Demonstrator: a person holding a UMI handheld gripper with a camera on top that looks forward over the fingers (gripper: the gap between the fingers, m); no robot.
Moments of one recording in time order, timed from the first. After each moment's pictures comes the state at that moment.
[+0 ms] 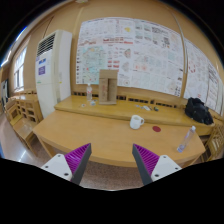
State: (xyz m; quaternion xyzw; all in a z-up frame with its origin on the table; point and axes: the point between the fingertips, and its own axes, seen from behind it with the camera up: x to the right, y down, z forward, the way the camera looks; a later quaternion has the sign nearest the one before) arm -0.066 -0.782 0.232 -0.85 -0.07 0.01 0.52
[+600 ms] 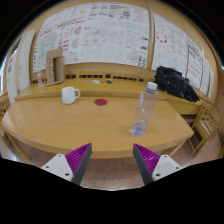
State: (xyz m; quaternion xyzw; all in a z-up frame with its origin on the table) arm 0.337 -0.693 0.035 -0.88 0.03 -0.06 0.47
